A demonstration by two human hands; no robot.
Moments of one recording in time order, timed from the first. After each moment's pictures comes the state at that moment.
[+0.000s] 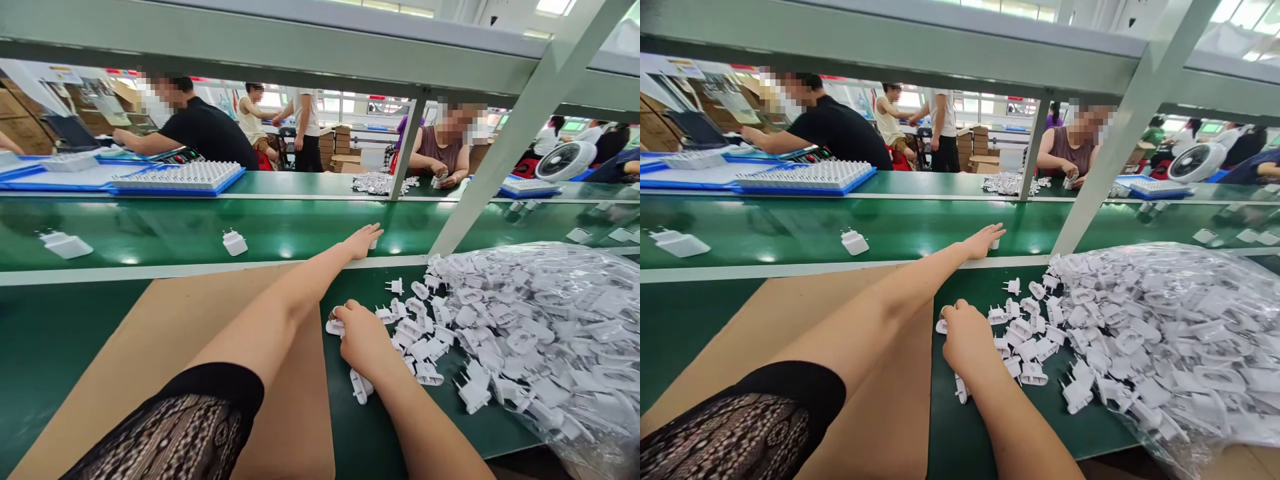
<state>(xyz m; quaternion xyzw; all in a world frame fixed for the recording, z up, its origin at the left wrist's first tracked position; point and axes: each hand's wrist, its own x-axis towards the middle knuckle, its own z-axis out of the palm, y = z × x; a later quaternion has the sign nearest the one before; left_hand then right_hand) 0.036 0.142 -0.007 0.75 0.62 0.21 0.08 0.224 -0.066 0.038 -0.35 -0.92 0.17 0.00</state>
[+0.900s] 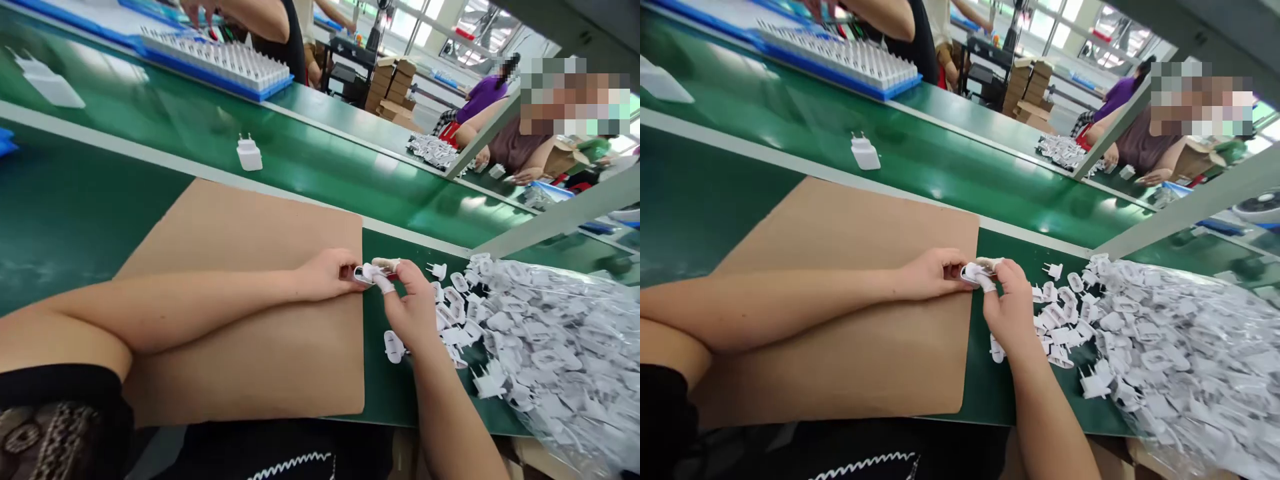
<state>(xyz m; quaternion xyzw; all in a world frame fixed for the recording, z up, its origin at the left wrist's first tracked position) 0.025 -0.149 -0.015 0.59 0.60 0.44 0.31 0.212 -0.065 0.026 -0.24 -0.87 0.29 0.31</state>
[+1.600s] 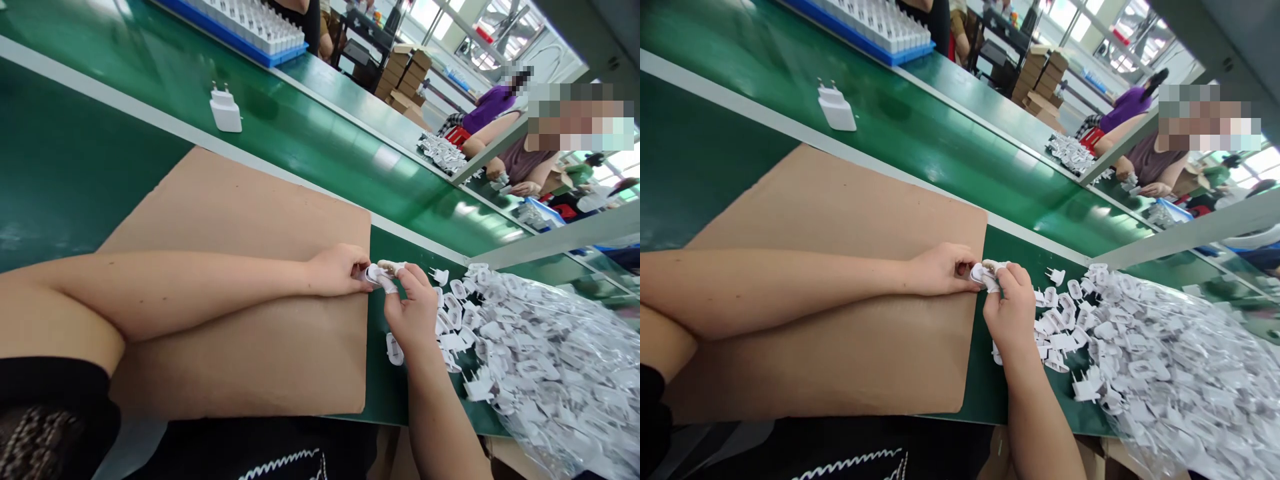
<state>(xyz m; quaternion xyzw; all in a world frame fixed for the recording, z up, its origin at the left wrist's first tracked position) 0.021 -0.145 -0.012 0.60 0.60 0.43 0.31 0.205 -0.071 0.027 -0.20 -0.93 0.06 0.30</state>
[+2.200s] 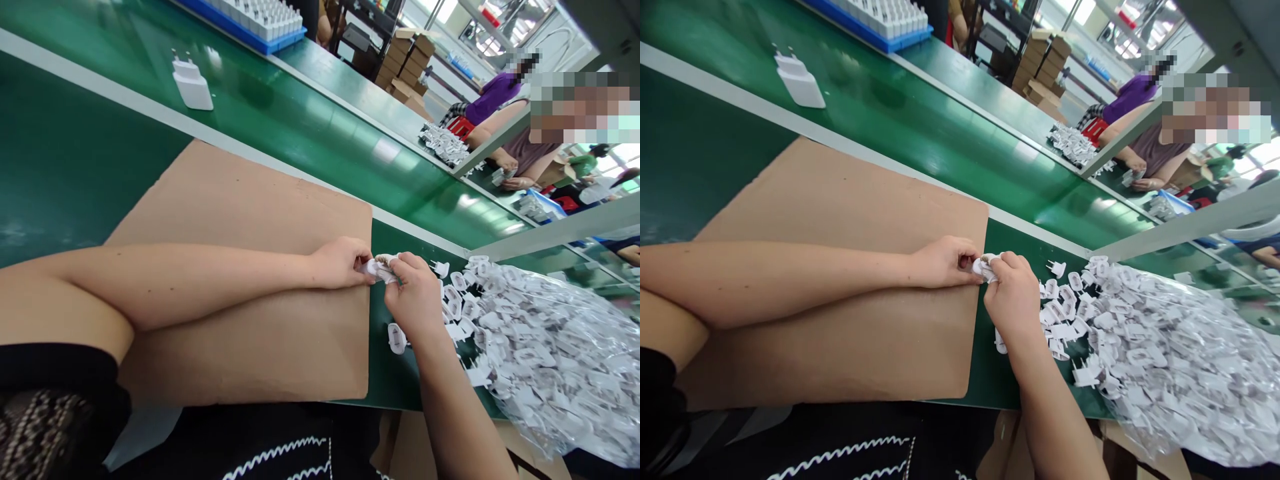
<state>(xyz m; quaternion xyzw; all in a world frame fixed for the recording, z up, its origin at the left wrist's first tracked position) 0.024 -0.147 -0.010 0.58 0.61 0.44 0.32 0.197 -0.074 0.042 -0.22 -0.96 0.00 0.18</state>
